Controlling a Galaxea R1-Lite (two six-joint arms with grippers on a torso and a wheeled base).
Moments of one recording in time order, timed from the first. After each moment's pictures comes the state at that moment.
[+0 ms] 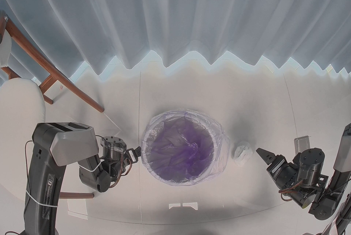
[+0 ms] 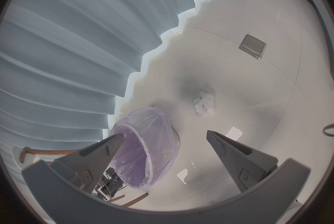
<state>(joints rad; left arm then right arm) -0.31 2.57 -0.88 -1.17 0.22 -0.49 0.54 1.94 -0.02 -1.50 -0.31 1.06</state>
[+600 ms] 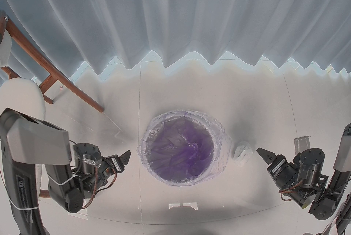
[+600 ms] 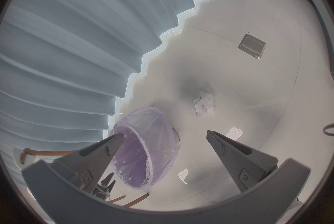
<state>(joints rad) -0.35 2.27 -0.34 -1.50 0.18 -0.51 0.54 1.94 -0.02 -1.50 -0.31 1.07</state>
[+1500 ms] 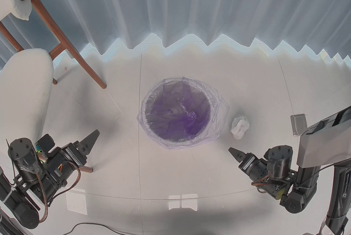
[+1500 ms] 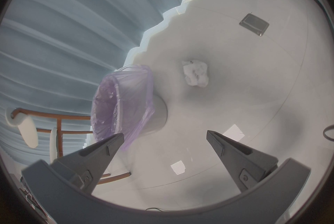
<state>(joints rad) -0.31 1.67 -0.02 -1.54 0.07 -0.59 0.53 2.24 -0.28 -1.55 -0.19 0.95</state>
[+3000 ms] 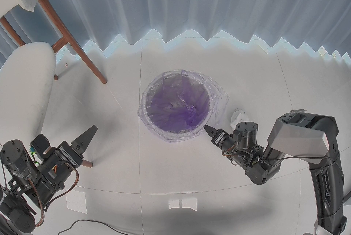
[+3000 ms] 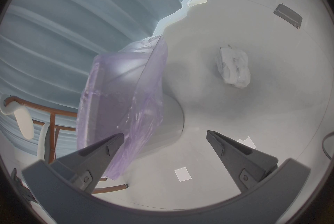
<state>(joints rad) -0.39 1.55 -0.02 -1.48 0.11 -0.71 0.48 2.49 -0.99 -1.21 -0.10 0.84</state>
